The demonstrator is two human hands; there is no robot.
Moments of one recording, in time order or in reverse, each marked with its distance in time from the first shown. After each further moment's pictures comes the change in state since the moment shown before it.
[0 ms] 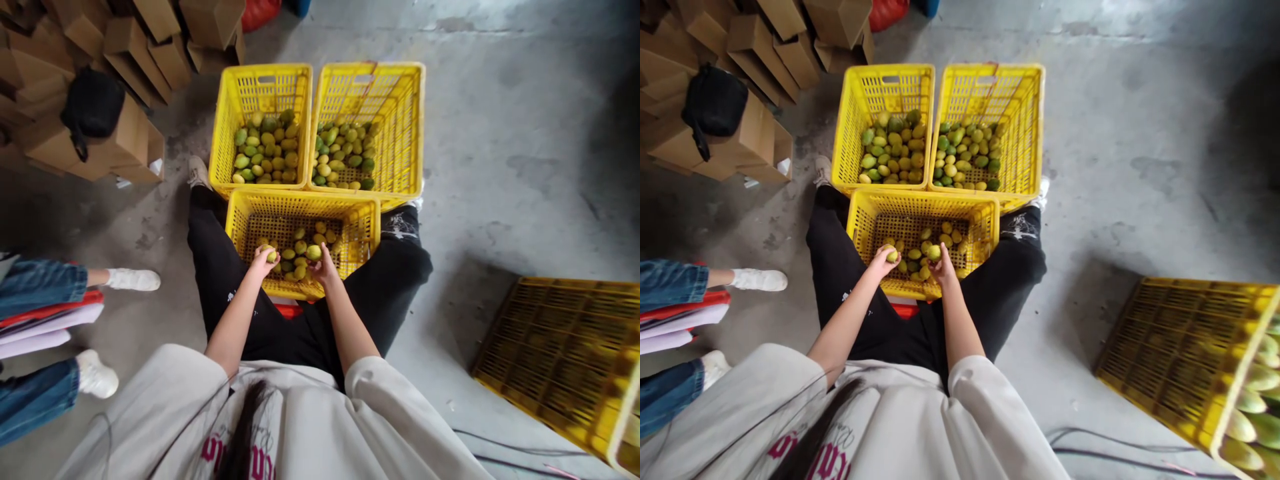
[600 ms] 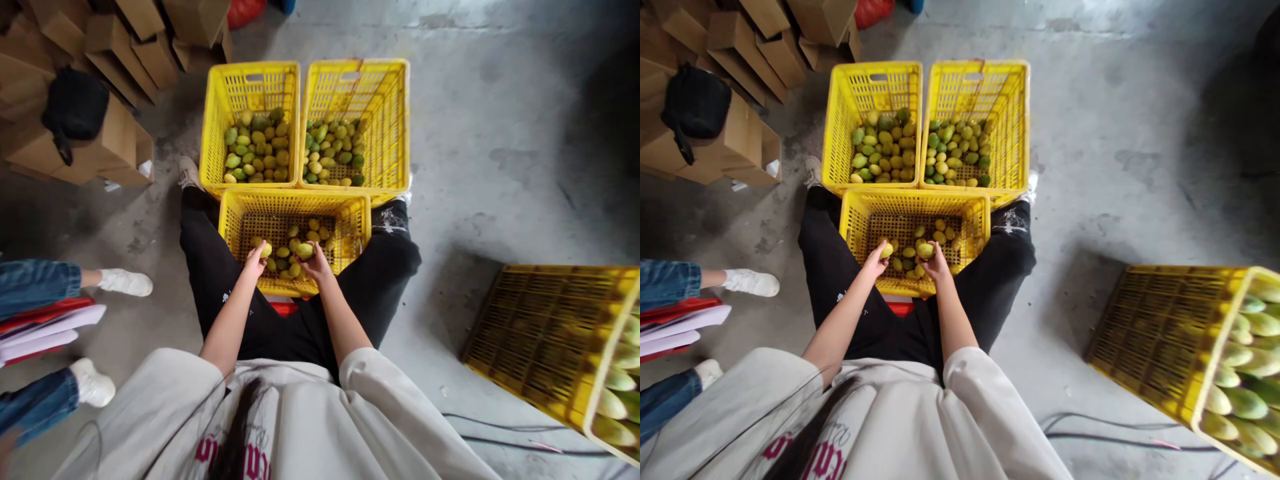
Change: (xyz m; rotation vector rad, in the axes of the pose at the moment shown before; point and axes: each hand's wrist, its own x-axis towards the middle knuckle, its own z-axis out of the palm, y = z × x) left_hand 0.010 -0.002 -0.004 0.103 0.042 0.082; right_hand -0.018 -0.006 0.018 0.075 0.108 0.077
